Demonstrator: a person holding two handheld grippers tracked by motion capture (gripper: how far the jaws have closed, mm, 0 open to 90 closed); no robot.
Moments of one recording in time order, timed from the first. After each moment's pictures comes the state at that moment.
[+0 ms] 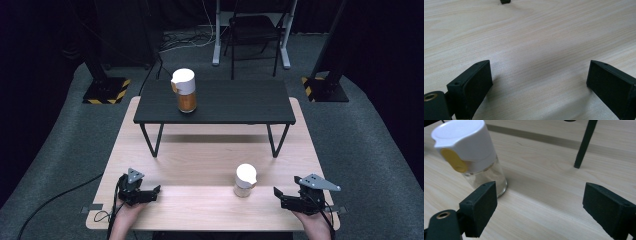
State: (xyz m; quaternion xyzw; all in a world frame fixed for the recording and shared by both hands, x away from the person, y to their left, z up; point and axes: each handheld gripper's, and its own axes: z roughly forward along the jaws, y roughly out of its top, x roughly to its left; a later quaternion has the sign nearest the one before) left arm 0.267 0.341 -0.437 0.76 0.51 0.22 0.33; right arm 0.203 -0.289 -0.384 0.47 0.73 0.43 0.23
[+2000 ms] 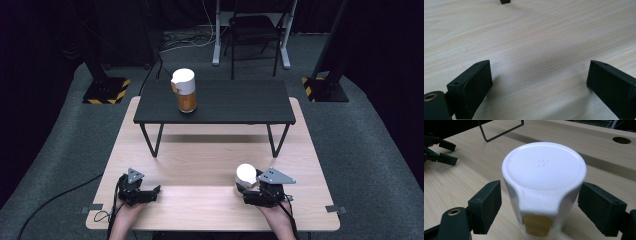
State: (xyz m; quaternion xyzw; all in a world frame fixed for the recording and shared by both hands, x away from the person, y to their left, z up) left arm 0.267 0.341 -0.437 0.76 0.51 0.22 0.33; right arm 0.236 -0.213 -0.402 0.39 0.76 0.48 0.21
